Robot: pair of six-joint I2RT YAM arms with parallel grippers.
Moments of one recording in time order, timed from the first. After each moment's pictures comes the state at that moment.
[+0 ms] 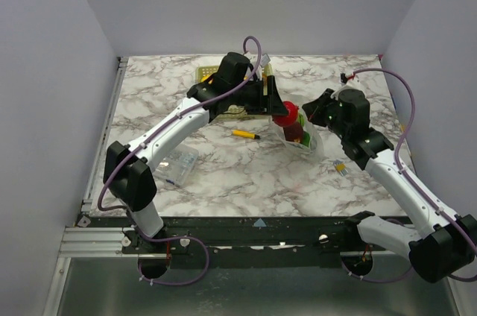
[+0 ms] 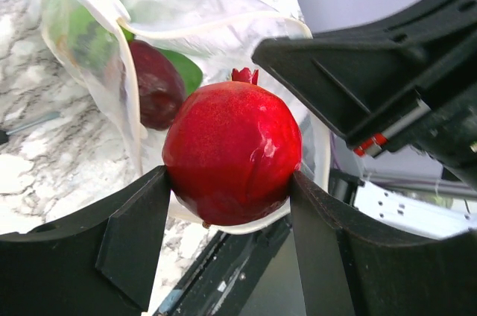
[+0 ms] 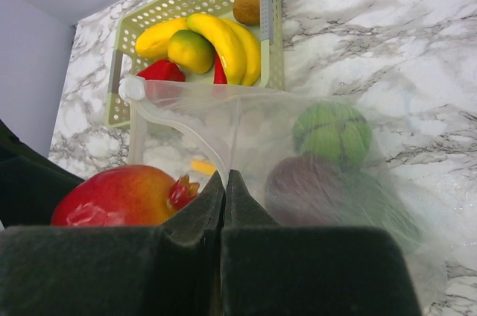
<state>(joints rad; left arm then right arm) -0.66 1.67 1.57 -0.42 0.54 -0.65 0.39 1.08 0.91 -0.17 0.08 0.58</state>
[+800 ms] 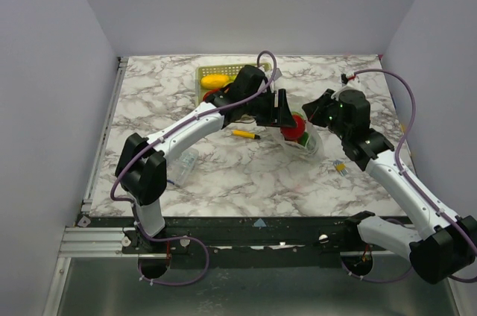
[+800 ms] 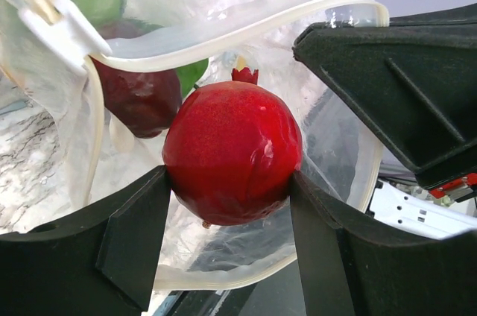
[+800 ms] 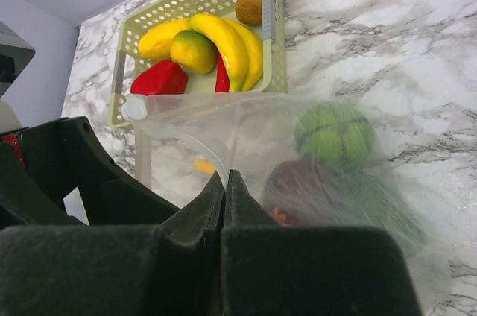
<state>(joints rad) -0.73 1.78 1.55 -0.37 0.49 -0.68 0.39 1.07 0.90 -0.17 0.08 0.59</state>
